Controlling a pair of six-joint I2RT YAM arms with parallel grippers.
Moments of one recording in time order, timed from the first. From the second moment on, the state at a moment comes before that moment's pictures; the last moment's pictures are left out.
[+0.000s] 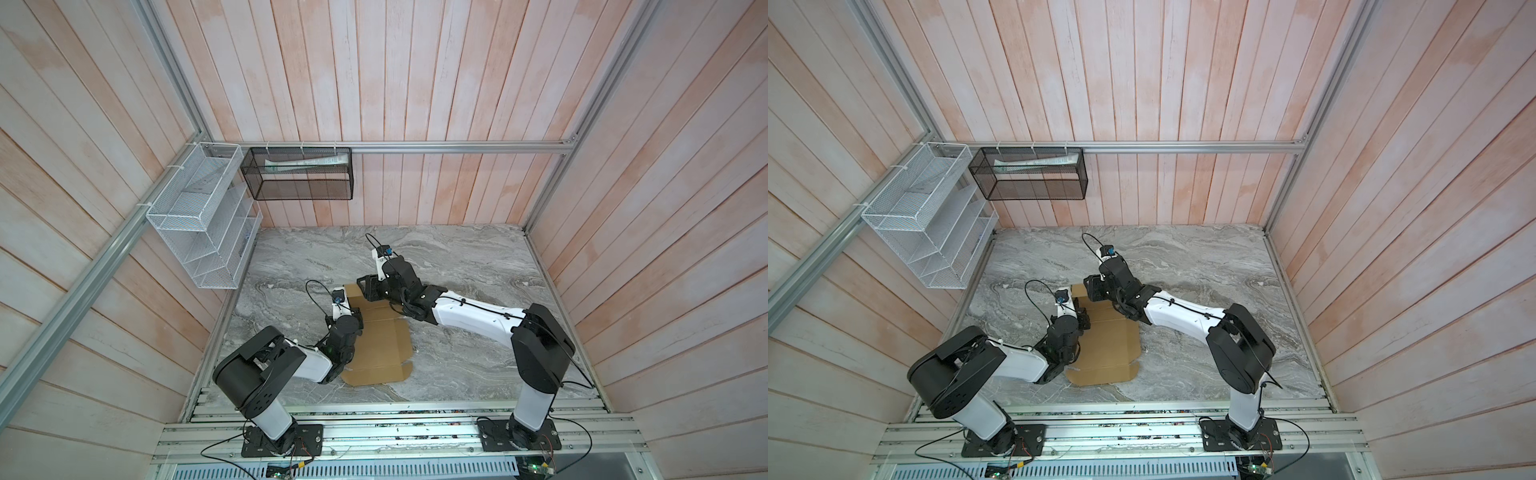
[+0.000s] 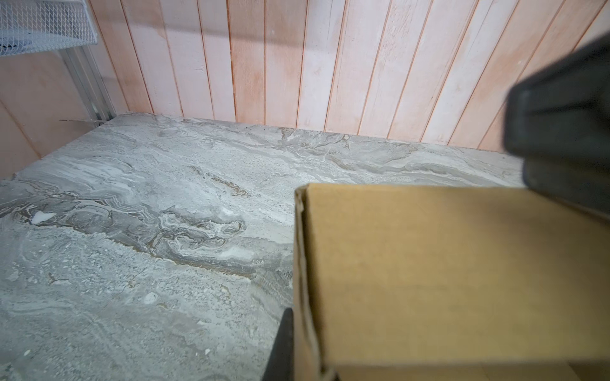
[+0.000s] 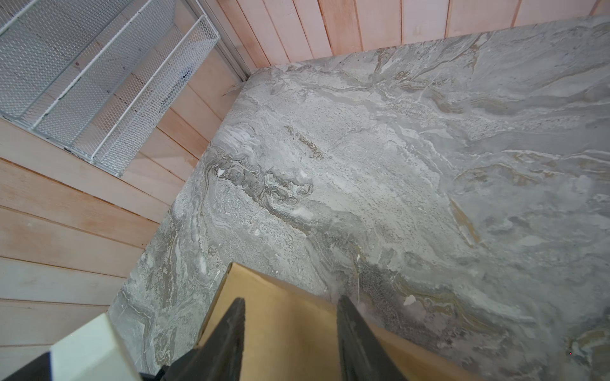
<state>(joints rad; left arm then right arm) -0.68 1.64 0.40 0.97 -0.69 -0.28 0.88 1.81 1.32 0.01 0.05 0.55</state>
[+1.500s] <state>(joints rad) -0.68 1.57 0.33 0.96 -0.69 -0.33 0.88 1.65 1.13 0.00 0.02 0.62</state>
